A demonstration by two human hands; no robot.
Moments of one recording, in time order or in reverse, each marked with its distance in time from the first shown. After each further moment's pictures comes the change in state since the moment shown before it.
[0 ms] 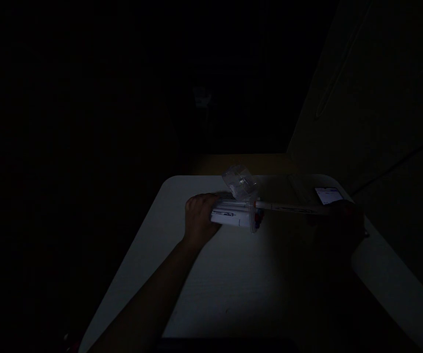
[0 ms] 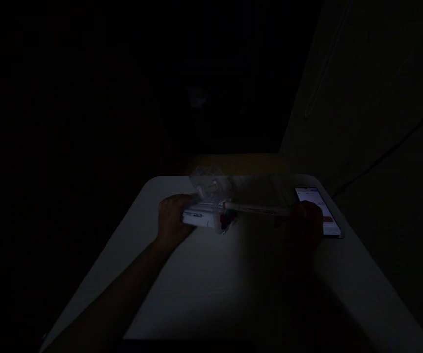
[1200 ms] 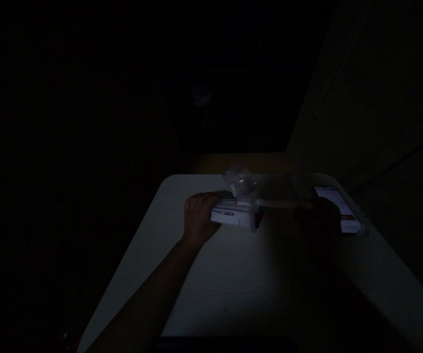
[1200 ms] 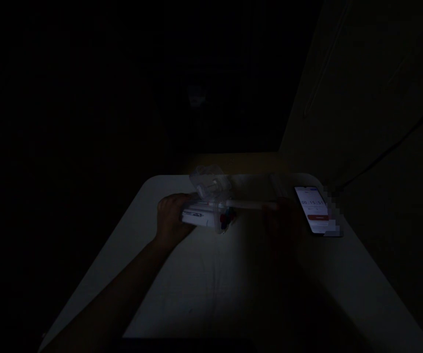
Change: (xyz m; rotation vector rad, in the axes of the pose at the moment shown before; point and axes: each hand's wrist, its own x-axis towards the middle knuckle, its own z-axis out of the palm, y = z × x) left_hand 0.001 0.004 -0.002 0.007 0.002 0.020; right_hand -0.008 0.000 0.013 -0.084 -0.014 0.028
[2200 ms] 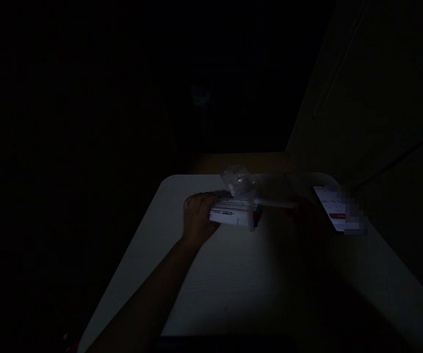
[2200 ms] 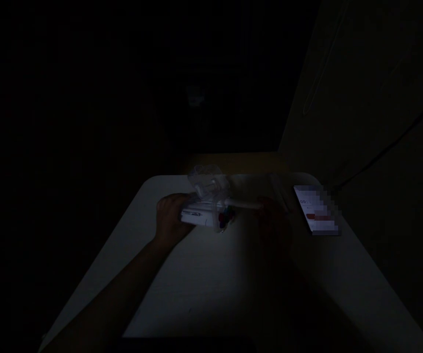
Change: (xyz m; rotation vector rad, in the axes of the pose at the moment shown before) left_hand 0.000 -0.002 0.001 -0.006 0.005 0.009; right_hand -0.010 -0.010 -0.002 -0.233 -0.256 -0.131
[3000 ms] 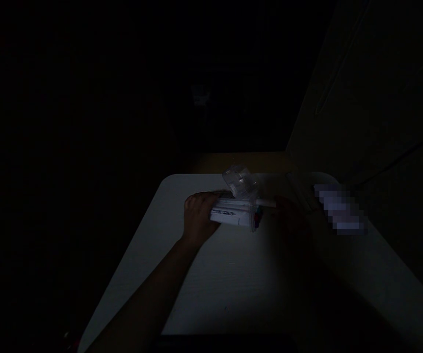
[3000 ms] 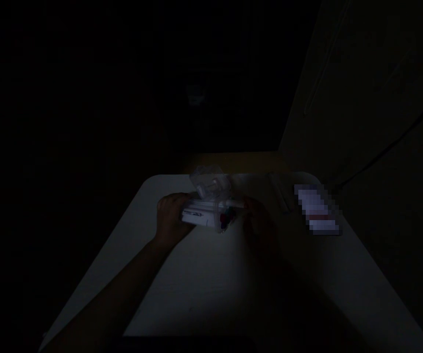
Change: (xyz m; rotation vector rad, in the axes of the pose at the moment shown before) left_hand 0.001 0.001 0.000 0.011 0.042 0.047; right_hand -0.007 0.012 0.015 -0.053 -0.203 -0.268
